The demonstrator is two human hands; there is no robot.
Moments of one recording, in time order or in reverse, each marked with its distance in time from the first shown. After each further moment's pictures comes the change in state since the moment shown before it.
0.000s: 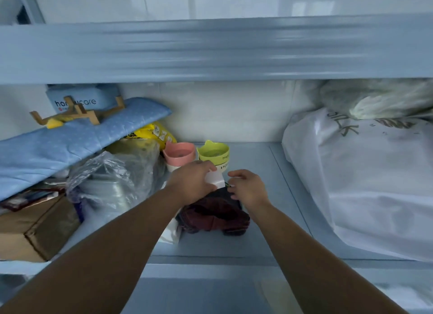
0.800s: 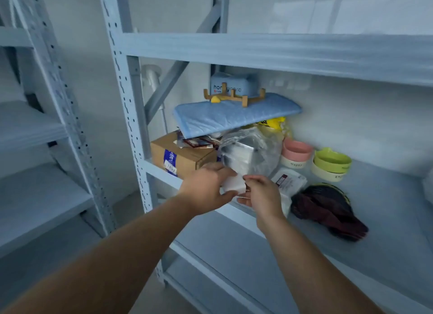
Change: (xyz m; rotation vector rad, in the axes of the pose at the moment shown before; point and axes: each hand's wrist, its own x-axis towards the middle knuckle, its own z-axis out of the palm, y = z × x) left_hand -0.276 -0.091 -0.092 0.158 0.276 -0.307; right_hand -0.173 -0.017 0.196 0.238 -0.424 -0.051
